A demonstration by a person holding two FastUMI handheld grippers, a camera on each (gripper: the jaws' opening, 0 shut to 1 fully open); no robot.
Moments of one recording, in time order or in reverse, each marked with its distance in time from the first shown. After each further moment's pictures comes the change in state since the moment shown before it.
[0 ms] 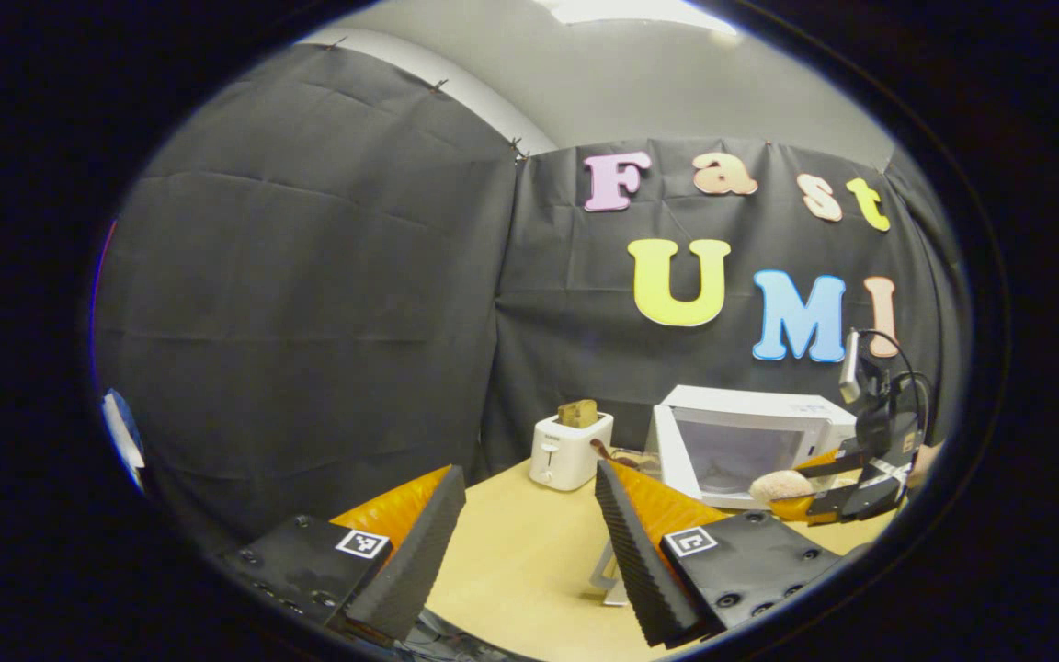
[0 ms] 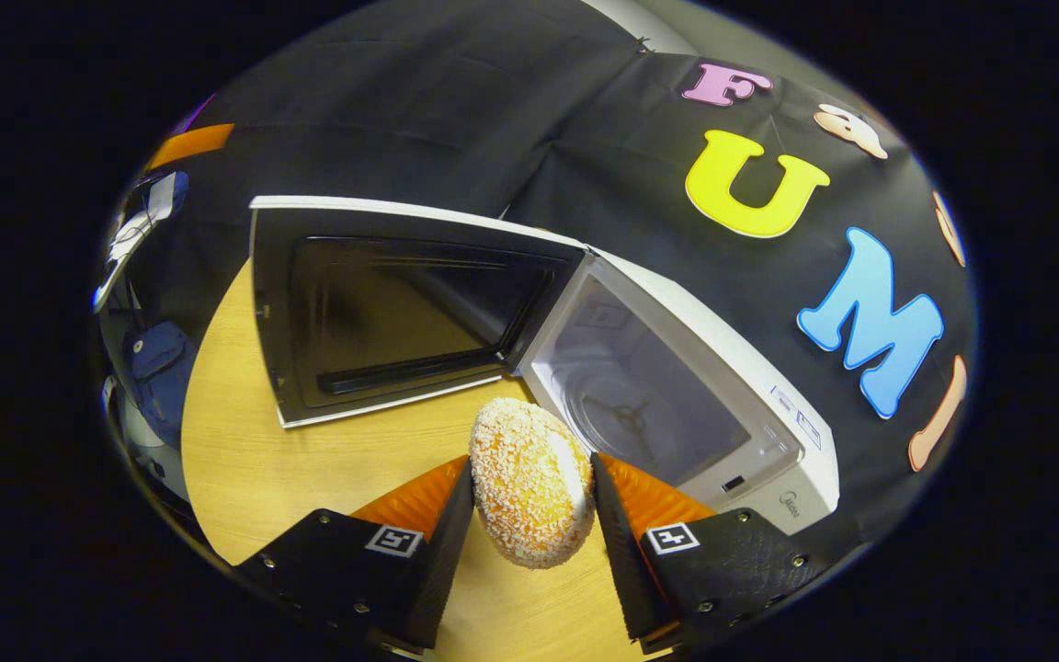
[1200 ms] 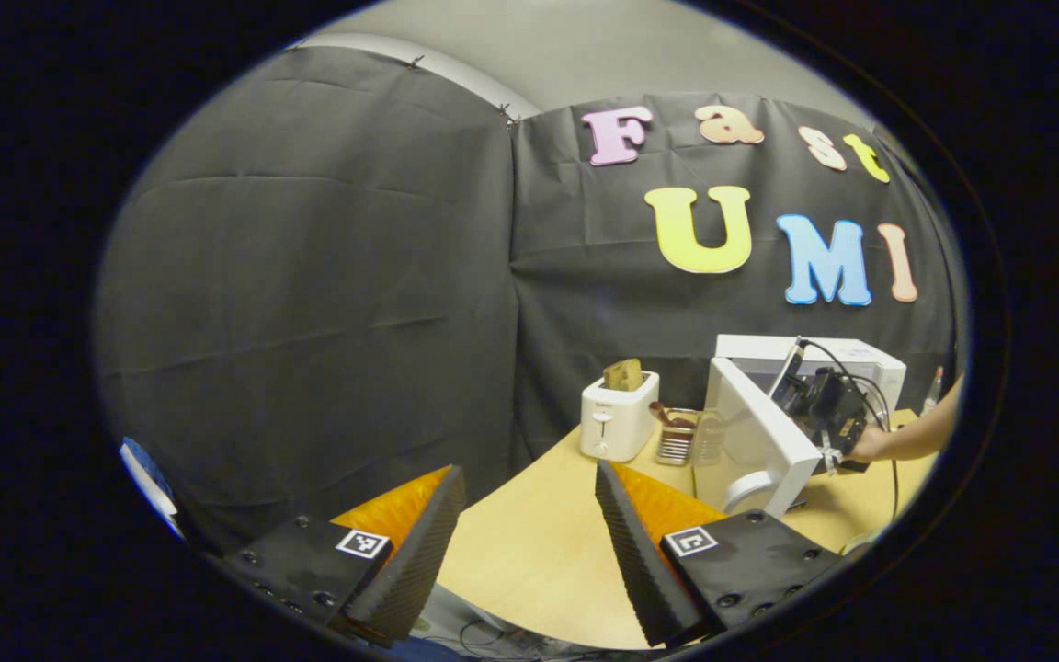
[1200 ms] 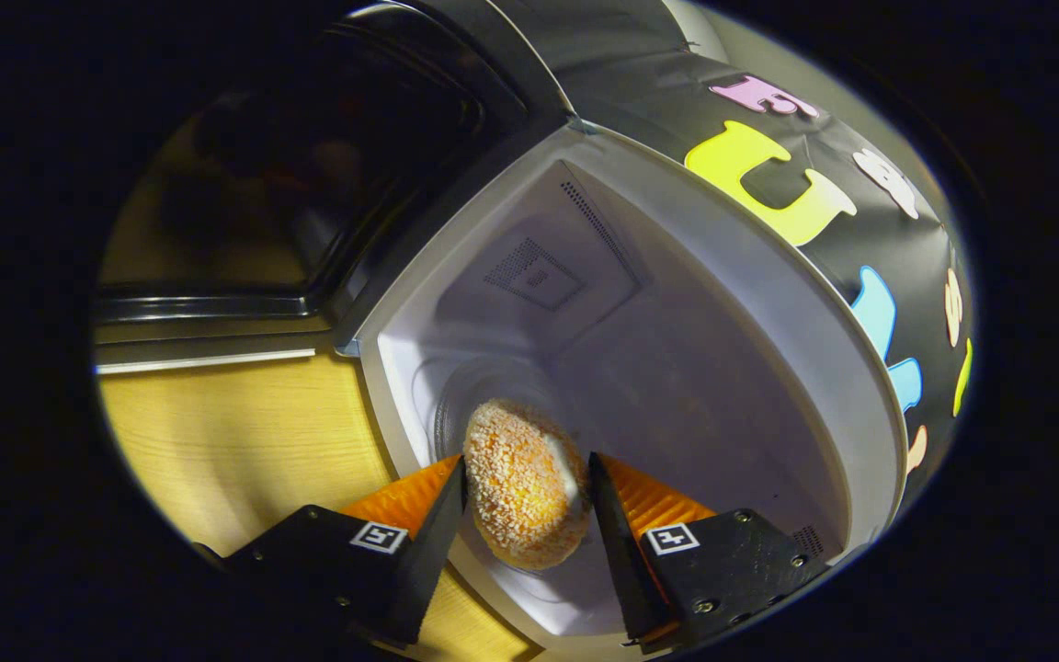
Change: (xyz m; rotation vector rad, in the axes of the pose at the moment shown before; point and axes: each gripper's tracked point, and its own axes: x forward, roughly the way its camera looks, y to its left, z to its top) left arm 0.053 0.056 -0.021 0.118 0.130 0.015; right arm 0.185 -0.087 -0.022 -0.191 0.070 -0.348
